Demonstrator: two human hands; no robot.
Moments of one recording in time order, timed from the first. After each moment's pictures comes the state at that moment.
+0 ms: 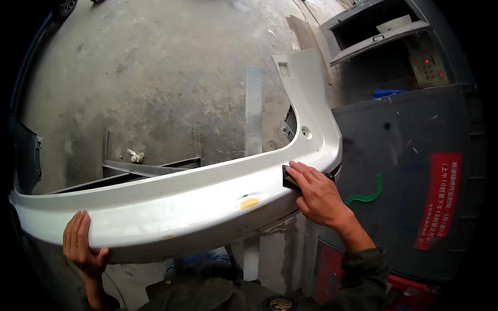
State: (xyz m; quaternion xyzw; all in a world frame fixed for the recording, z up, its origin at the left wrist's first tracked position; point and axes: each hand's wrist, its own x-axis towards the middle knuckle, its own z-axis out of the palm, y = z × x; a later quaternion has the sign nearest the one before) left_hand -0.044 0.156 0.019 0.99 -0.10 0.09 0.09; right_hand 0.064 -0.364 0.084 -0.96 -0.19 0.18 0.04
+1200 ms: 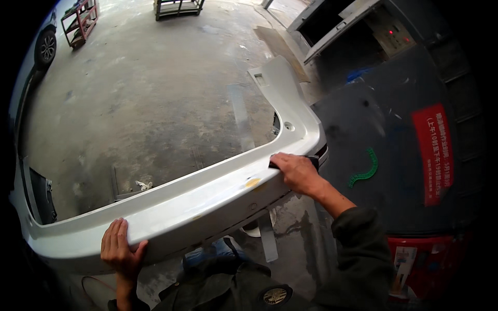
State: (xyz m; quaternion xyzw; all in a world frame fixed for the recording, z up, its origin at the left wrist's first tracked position) left_hand -0.035 0.157 0.012 0.97 -0.14 0.14 0.13; right_hand 0.056 -0.330 0.075 -0.98 -0.13 0.15 0.05
